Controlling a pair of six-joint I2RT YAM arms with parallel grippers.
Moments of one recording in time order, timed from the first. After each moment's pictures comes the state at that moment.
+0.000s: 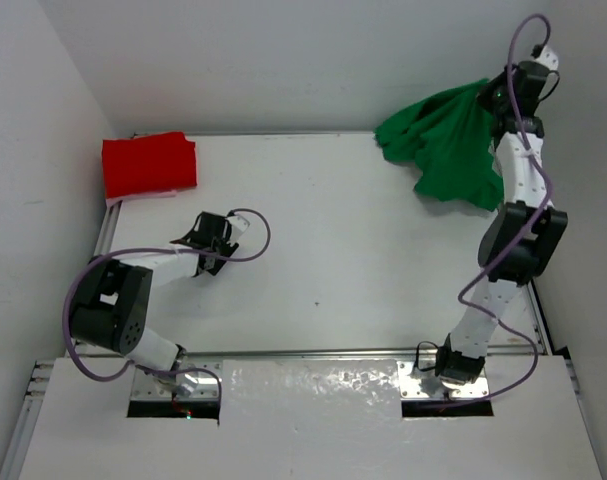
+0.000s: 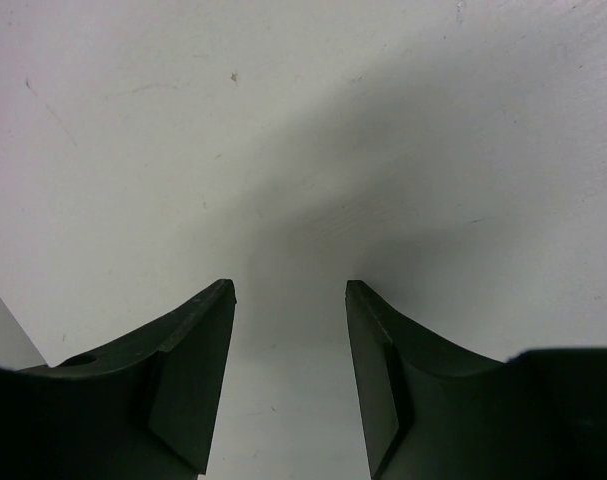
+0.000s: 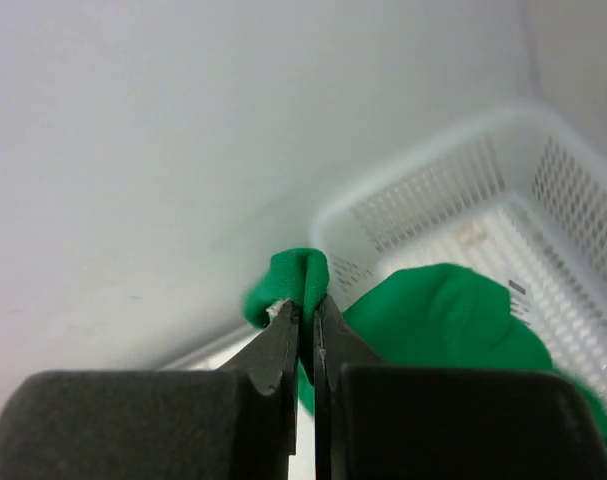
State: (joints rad) left arm -0.26 1.50 0.63 -0.14 -0.27 0.45; right arm -0.26 2.07 1.95 -0.11 -0.06 0.50
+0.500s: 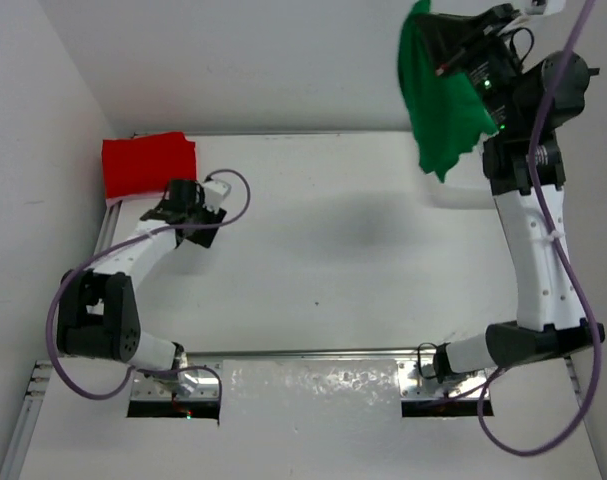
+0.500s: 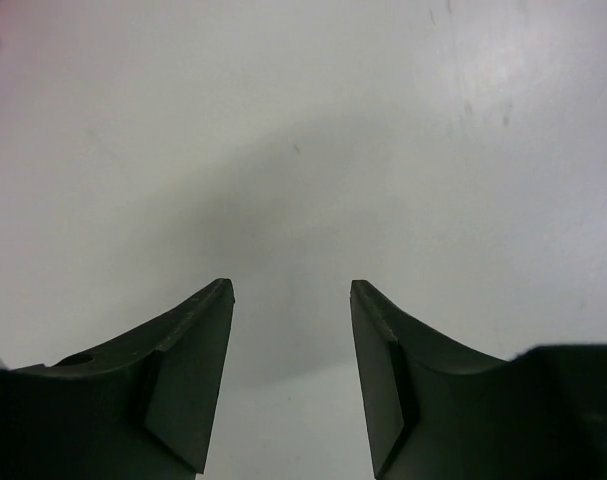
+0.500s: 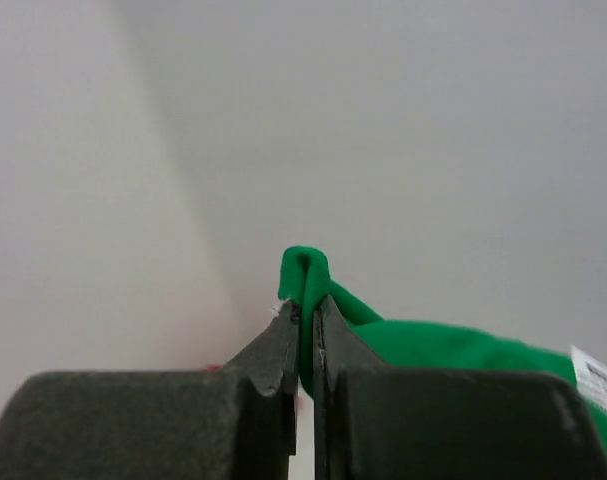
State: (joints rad) left arm -0.12 1.44 0.85 -0.39 0.00 0.39; right arm 0.05 1.46 1.87 0.01 -0.34 0.43
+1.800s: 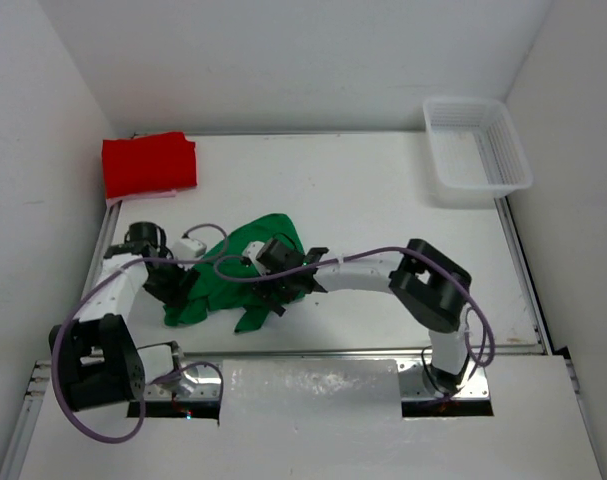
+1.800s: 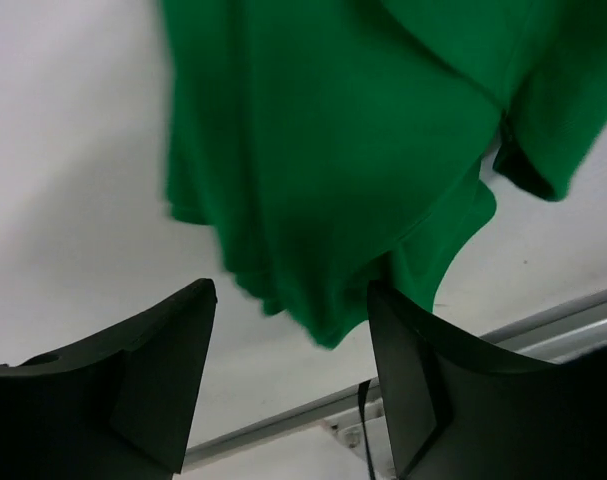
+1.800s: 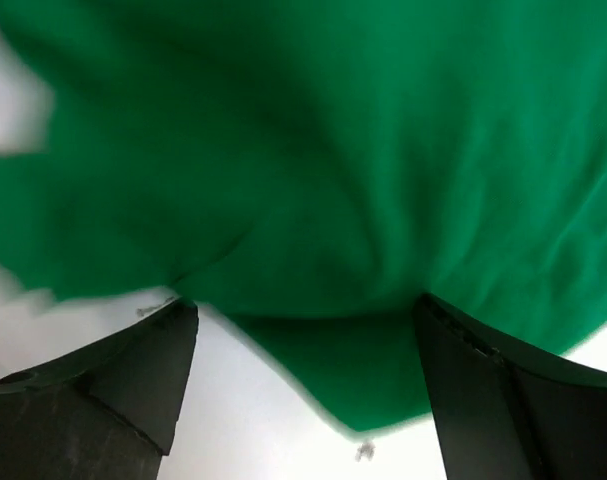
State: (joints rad) left arm 0.22 1.18 0.71 -0.89 0.20 0.76; right arm 1.04 1.91 1.18 -0.28 0.01 0.00
